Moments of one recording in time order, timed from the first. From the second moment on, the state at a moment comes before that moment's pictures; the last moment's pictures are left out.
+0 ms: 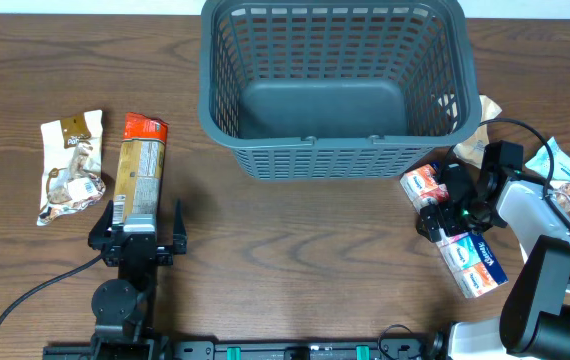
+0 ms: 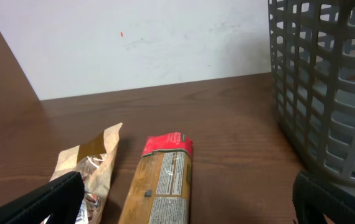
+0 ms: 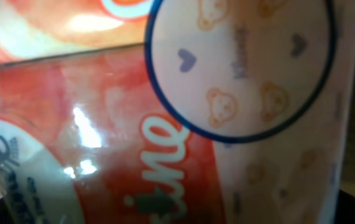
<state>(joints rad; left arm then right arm) -0.09 0.01 0.02 -0.11 -0.12 0.14 -0.27 1.63 0.83 -0.72 -0.14 -0.53</state>
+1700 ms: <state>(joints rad) -0.09 0.01 0.02 -0.11 -0.13 0.14 -0.27 1.63 0.85 -0.62 -0.05 -0.34</state>
